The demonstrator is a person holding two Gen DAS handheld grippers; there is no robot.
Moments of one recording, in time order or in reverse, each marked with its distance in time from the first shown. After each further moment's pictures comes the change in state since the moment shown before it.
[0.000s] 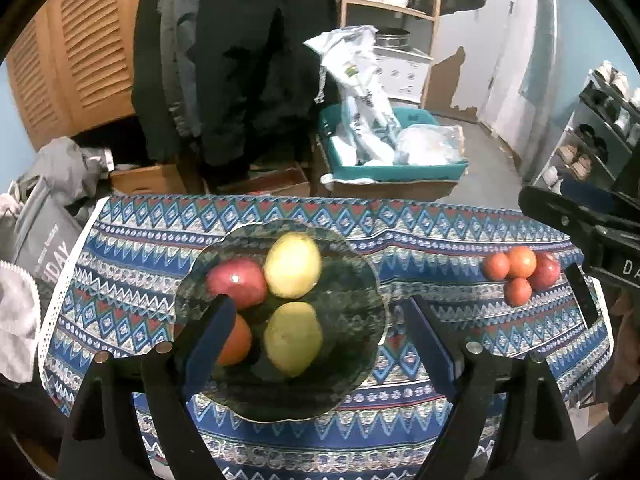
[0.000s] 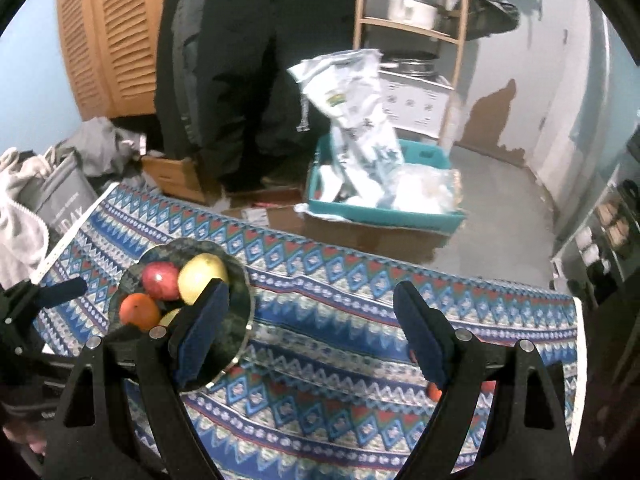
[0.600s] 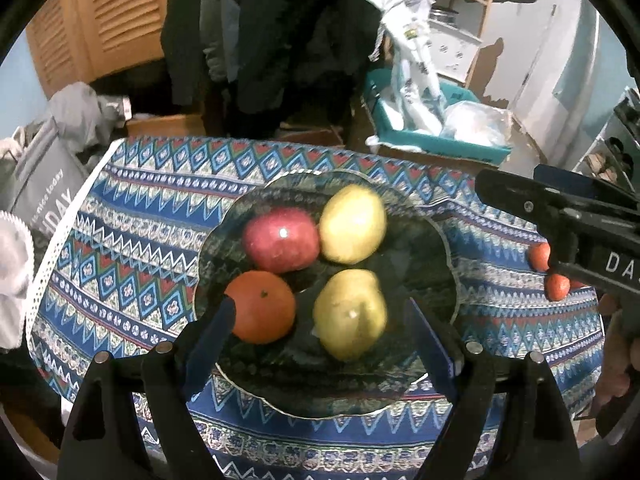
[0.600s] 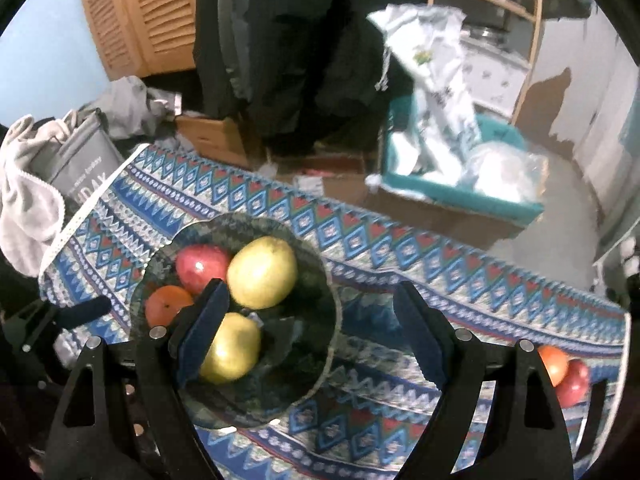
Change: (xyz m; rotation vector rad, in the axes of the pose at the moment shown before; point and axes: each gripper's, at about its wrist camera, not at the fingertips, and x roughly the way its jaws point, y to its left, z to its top) left arm 0.044 0.057 -0.025 -0.104 0.106 0.040; right arm 0.078 0.079 0.009 -0.085 0.111 0.127
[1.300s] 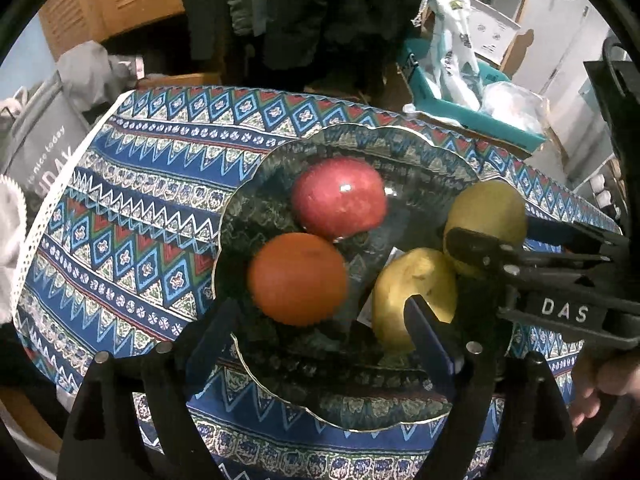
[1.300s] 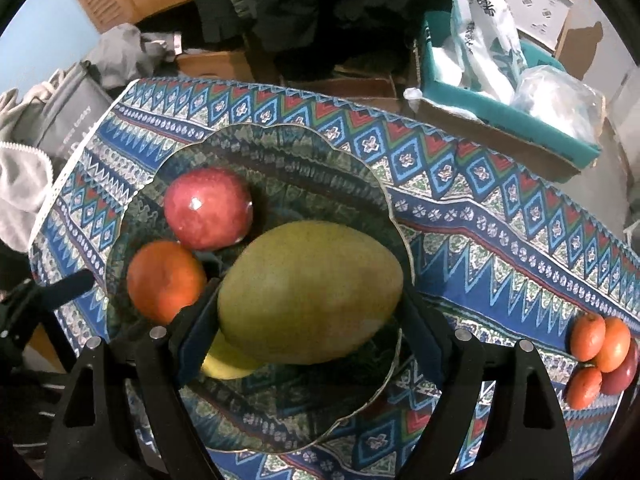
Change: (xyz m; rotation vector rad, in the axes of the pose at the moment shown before) left arm 0.046 0.030 -0.013 -0.064 0.110 0.041; right arm 0.096 0.013 -0.028 0.045 0.243 0.105
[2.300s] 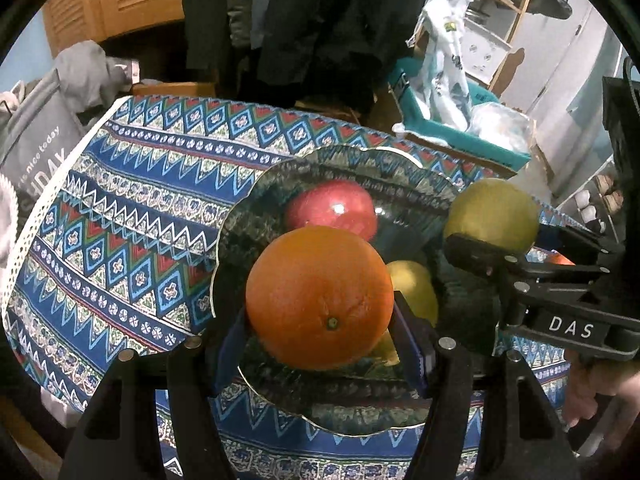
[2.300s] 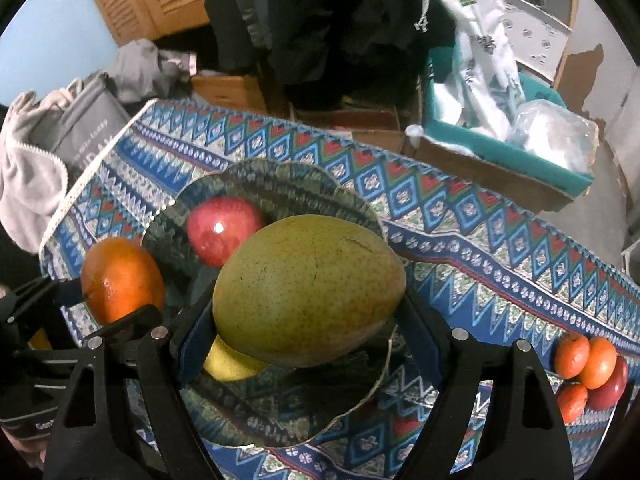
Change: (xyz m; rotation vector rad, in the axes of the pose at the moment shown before) left arm -0.005 0.010 0.005 -0.039 -0.045 -0.060; right arm -0.020 0.008 0.003 -0.059 -0.075 0.007
